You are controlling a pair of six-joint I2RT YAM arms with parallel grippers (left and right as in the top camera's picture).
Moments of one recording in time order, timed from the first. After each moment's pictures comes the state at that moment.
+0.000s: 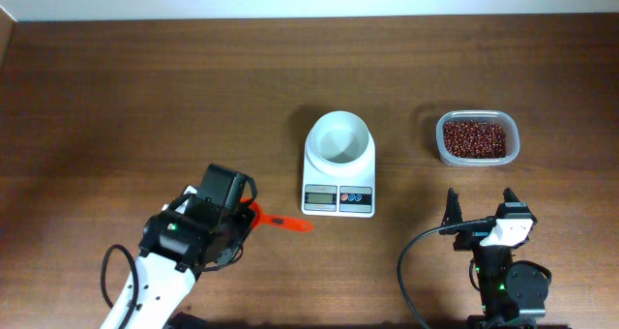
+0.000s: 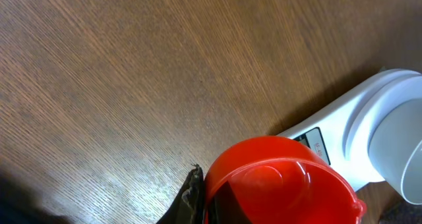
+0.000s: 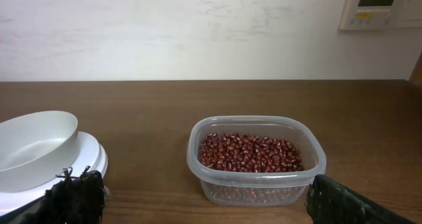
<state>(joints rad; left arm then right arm) -0.37 1.05 0.83 -1.03 -0.03 -1.38 -0.01 0.01 0.01 -0.08 -0.01 0.03</state>
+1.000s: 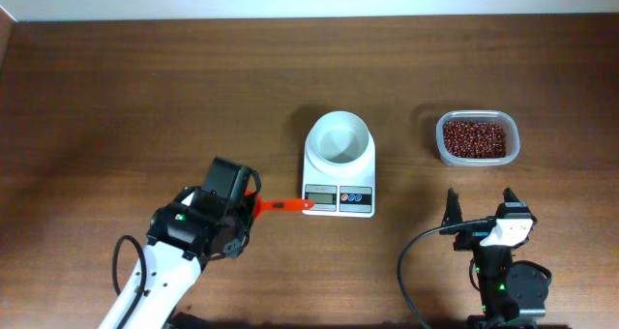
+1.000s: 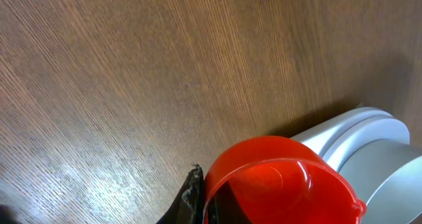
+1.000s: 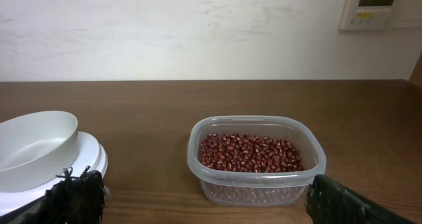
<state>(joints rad) -0.37 1.11 0.83 -0.96 -0.04 -1.58 -0.01 0.01 0.01 -0.08 -0.01 0.03</state>
